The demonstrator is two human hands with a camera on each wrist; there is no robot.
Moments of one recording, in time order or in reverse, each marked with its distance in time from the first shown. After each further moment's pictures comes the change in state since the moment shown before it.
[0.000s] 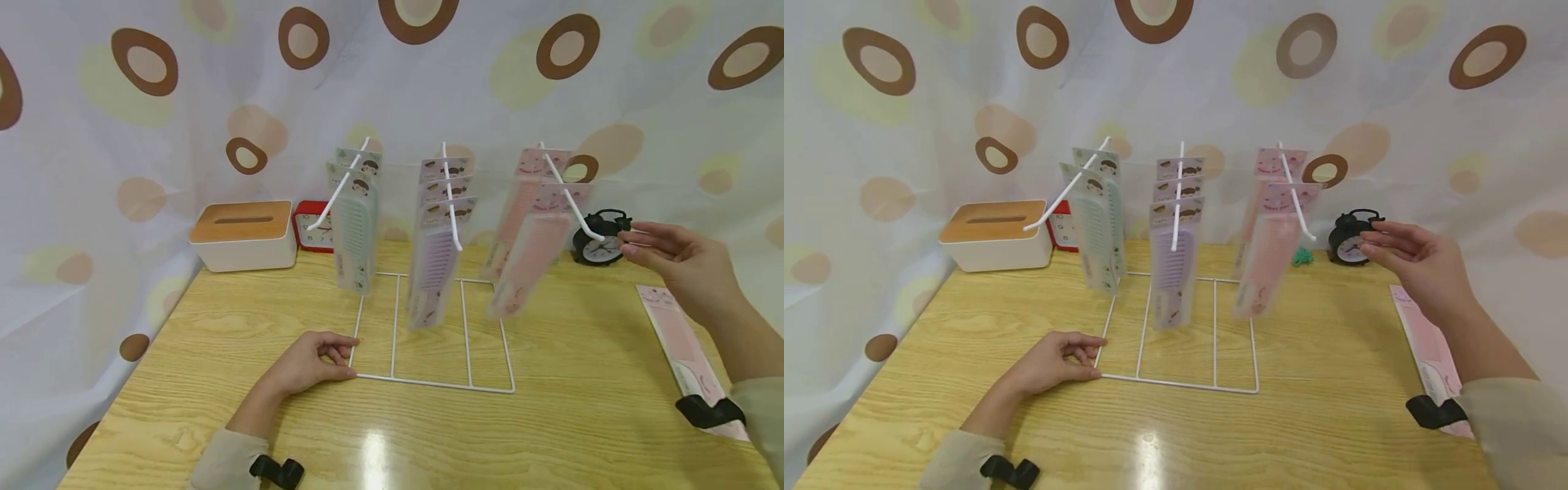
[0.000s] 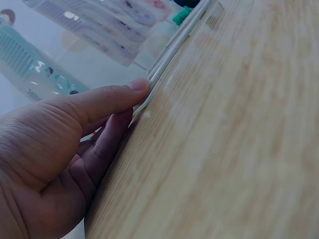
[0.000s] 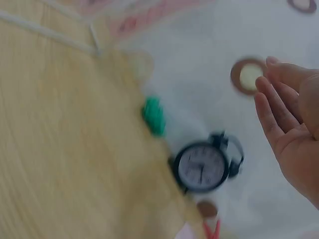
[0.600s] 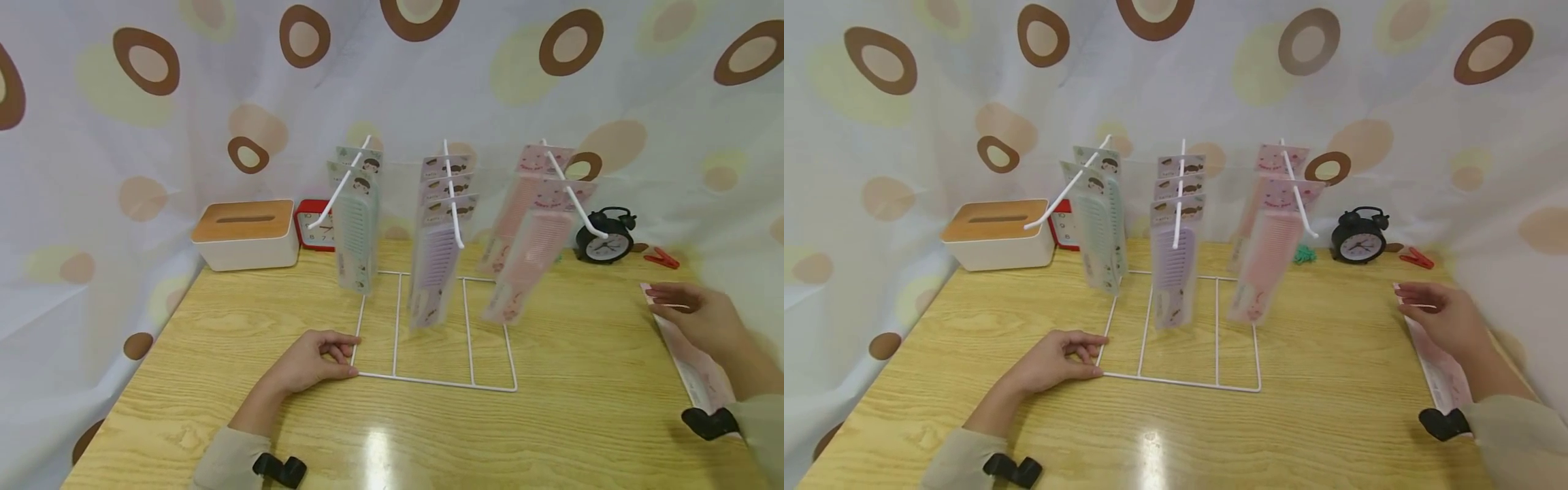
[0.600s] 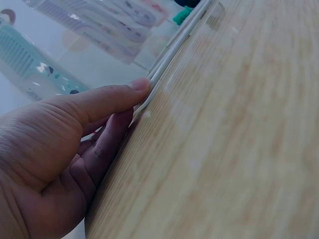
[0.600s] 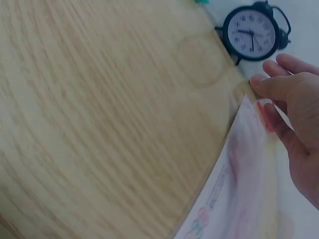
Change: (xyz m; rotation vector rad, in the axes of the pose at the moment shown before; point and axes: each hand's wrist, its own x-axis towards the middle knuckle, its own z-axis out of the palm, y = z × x) left_hand 0.000 -0.001 -0.001 0.015 0.006 -0.005; right_hand -0.020 0.135 -0.035 -0.359 -0.017 -0.074
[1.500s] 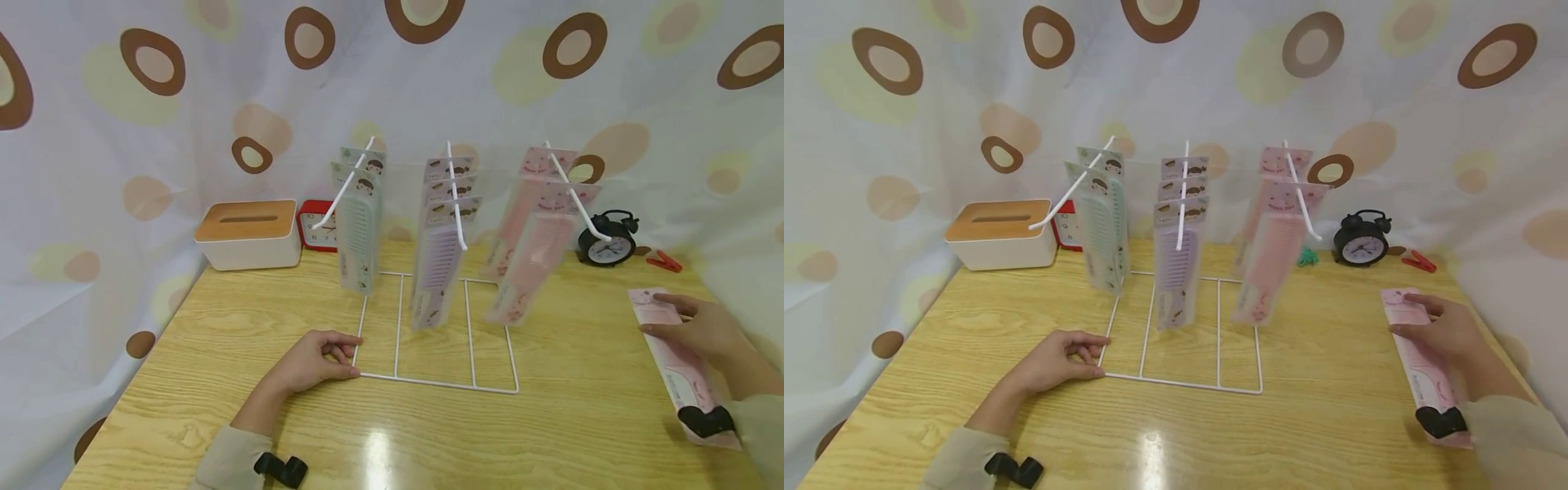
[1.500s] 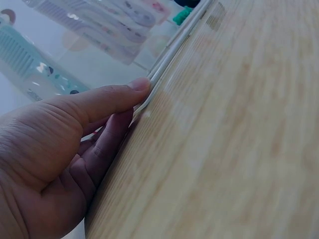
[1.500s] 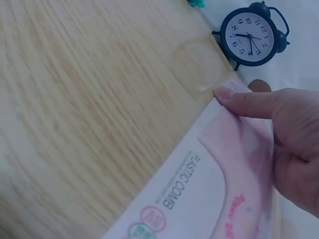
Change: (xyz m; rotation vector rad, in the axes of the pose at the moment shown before) left_hand -0.002 0.002 0.000 0.003 0.006 0.020; right_hand 0.003 0.007 -0.007 -0.275 -0.211 0.331
